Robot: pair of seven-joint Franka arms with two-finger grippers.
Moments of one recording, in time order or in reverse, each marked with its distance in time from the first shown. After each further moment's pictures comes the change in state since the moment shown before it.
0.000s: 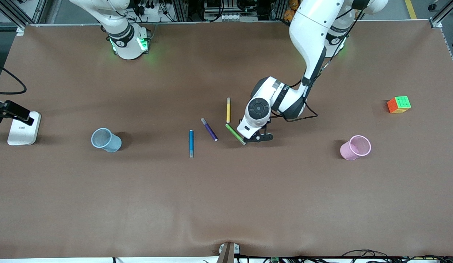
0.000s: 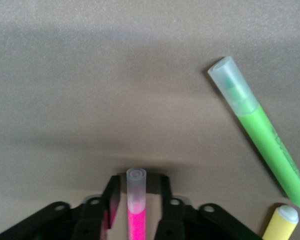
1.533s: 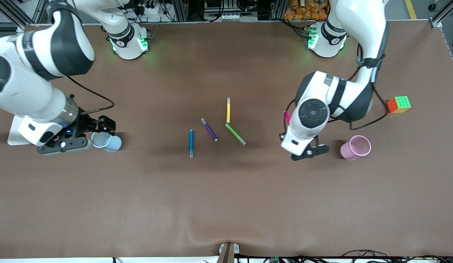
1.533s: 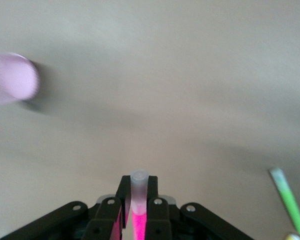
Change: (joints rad) left arm 0.223 -0.198 0.049 0.185 0.246 -0.369 -0.025; right arm 0.324 0.146 0.006 0.004 -0.004 0.089 0.121
